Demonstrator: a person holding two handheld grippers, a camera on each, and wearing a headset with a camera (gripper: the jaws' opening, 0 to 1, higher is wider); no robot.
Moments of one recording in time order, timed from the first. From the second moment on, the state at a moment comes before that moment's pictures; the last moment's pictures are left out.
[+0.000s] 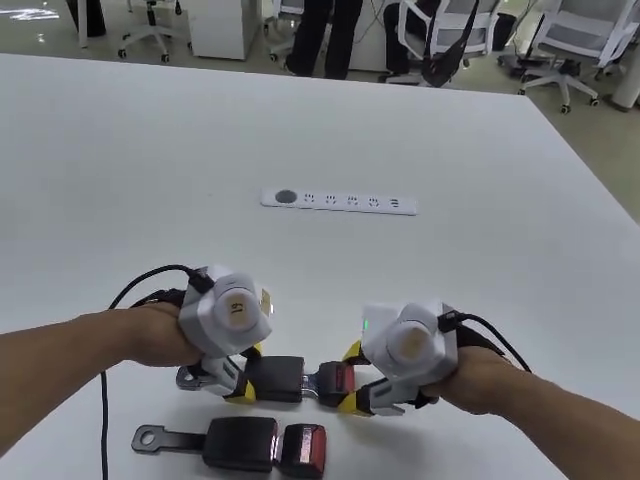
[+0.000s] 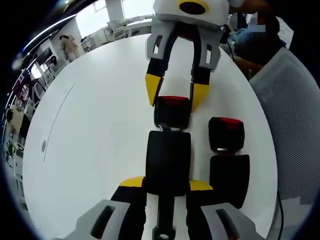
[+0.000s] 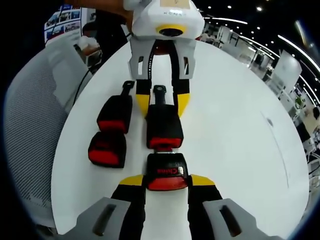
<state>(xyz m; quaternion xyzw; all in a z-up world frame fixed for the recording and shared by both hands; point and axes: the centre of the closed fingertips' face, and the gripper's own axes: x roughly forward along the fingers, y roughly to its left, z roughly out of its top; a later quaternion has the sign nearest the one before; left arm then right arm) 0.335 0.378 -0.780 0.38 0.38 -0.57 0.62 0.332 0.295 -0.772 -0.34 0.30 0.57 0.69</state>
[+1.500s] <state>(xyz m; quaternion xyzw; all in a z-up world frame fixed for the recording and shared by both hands) 0.333 0.378 -0.782 0.38 0.39 -0.57 0.62 0.331 0.300 -0.775 -0.35 0.31 0.57 0.68</state>
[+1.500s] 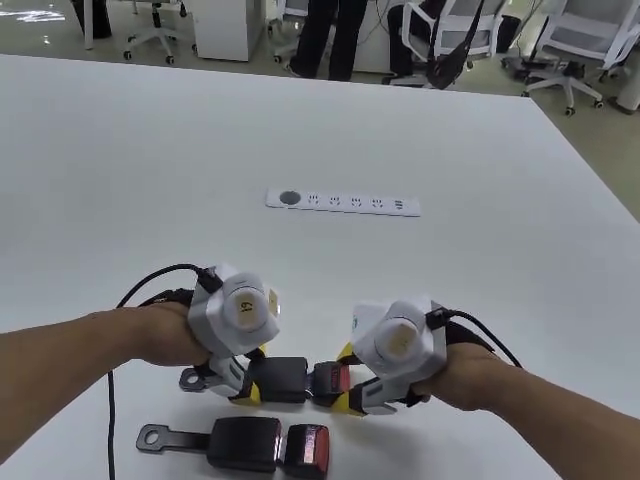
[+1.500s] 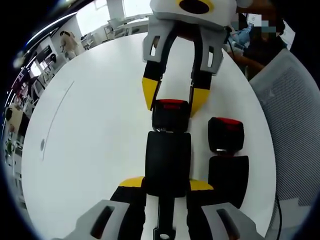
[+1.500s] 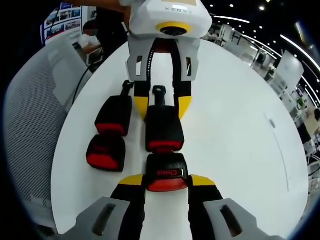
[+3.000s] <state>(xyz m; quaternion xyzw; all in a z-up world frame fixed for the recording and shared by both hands) 0.331 0.377 -0.783 0.38 0.41 -0.57 0.60 0.333 0.262 -0.775 -0.35 0.32 0.57 0.67</state>
